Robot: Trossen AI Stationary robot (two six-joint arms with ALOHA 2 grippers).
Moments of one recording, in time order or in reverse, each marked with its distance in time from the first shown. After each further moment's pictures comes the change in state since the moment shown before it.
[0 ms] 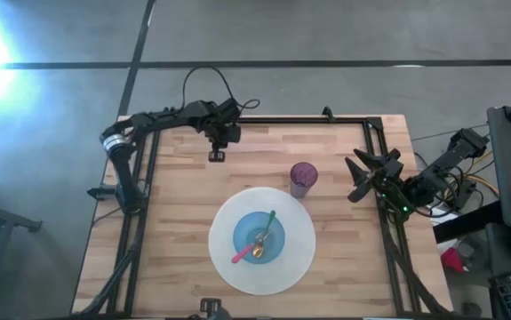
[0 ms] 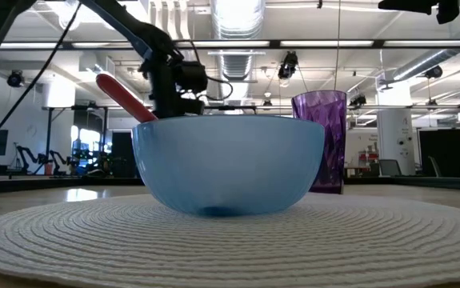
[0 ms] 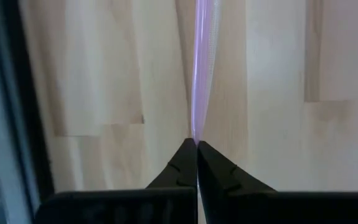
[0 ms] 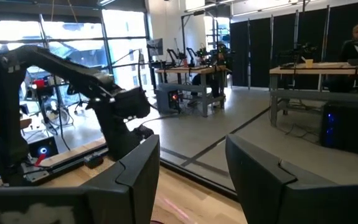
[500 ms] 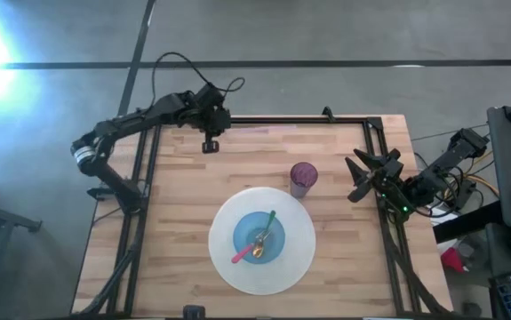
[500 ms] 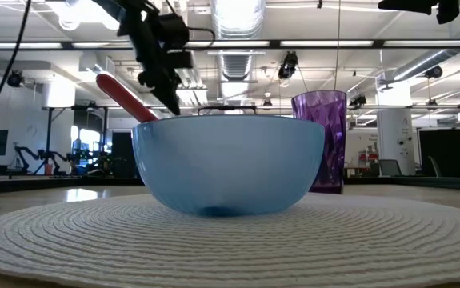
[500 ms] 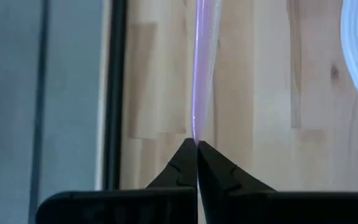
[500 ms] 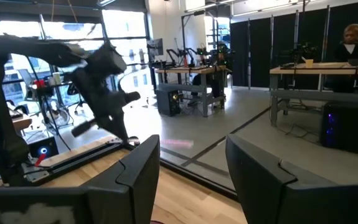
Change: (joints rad) left arm 0.006 -0.266 -0.008 0.013 0.000 -0.050; right arm 0.000 0.000 0.000 0.001 -0.001 0.000
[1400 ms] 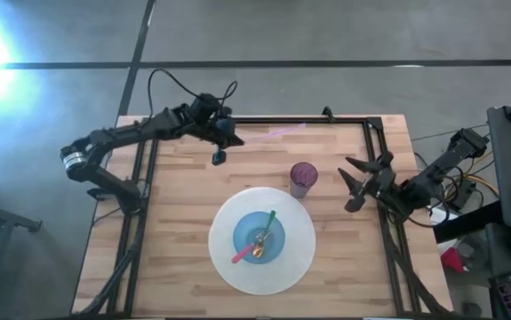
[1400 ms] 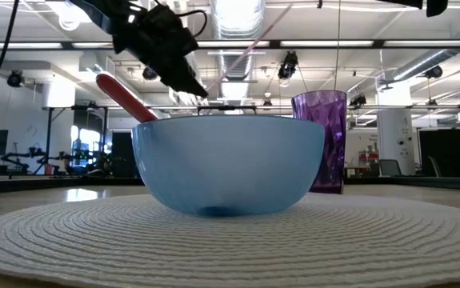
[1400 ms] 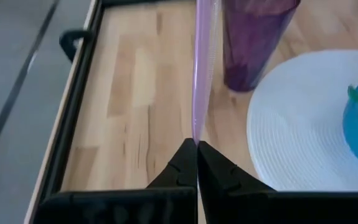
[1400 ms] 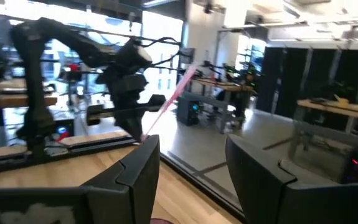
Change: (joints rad) left arm -0.053 -0.116 -0.248 0.477 0.390 -0.149; right arm 0.000 0.001 0.000 -0.166 -0.156 -0.008
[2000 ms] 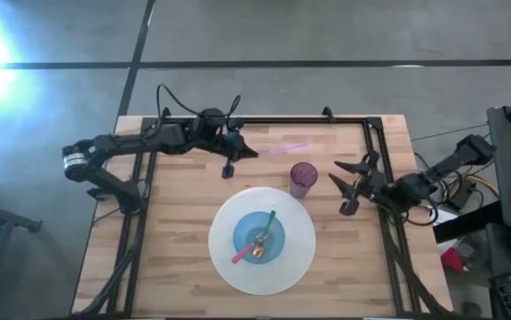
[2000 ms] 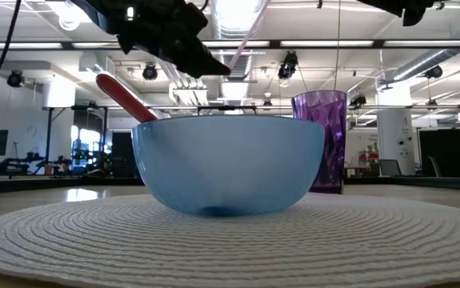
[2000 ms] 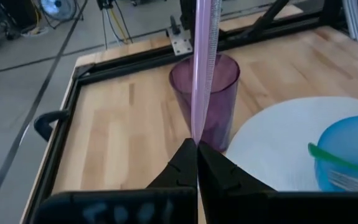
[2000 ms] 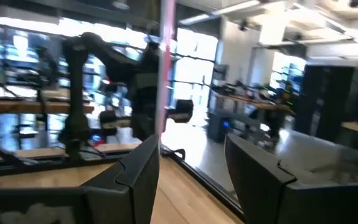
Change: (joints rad) left arm -0.160 -0.001 -0.078 0.320 0.018 -0.057; right arm -0.147 0.000 -0.056 -0.038 -0.312 0.109
